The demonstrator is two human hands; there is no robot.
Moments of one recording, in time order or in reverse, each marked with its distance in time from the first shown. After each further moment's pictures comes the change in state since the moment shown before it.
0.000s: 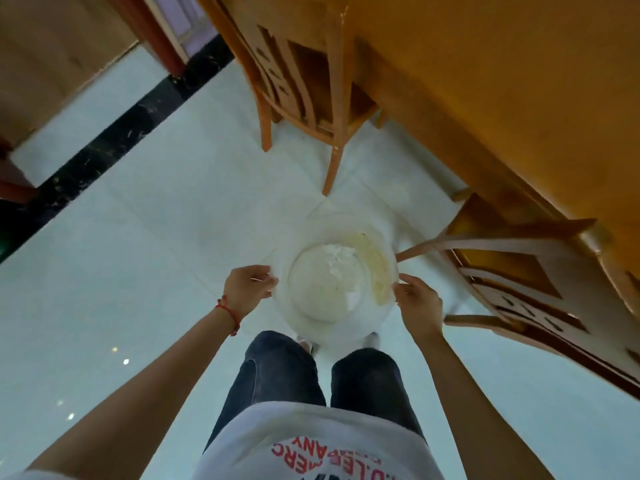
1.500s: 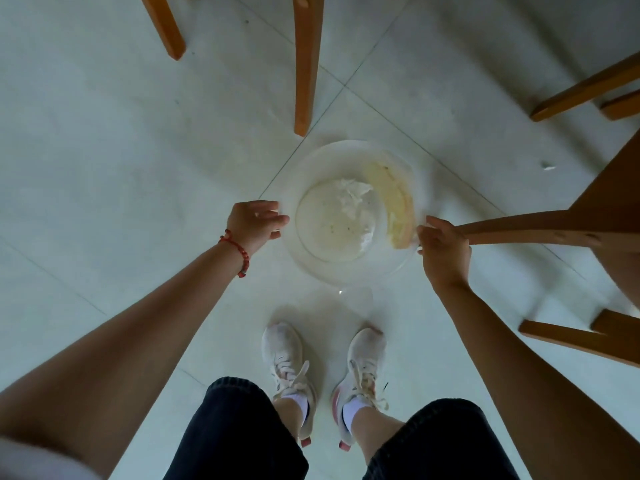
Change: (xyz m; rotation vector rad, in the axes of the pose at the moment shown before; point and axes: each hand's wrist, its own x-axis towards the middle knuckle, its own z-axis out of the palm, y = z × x) left_hand 0.405 -0.143 0.189 -0.036 -0.110 -0.018; right_hand 0.334 0.180 0.207 0.071 0.176 0.080
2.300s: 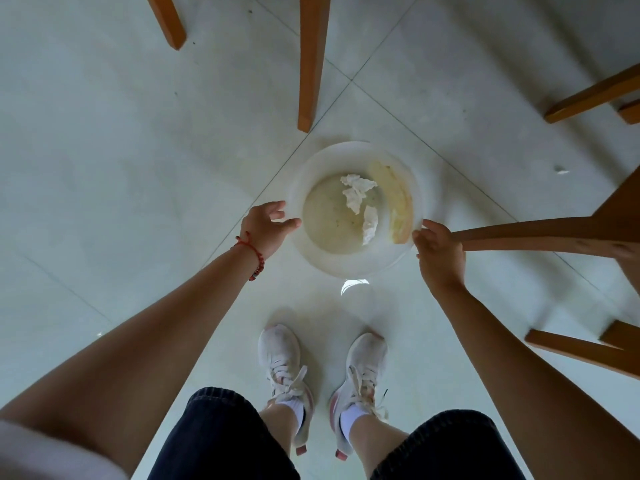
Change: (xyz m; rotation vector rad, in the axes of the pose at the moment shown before) left_hand 0.010 -0.016 0.017 0.244 0.004 0.029; right_hand 0.017 0.020 0.021 -0.028 -0.096 -0.009
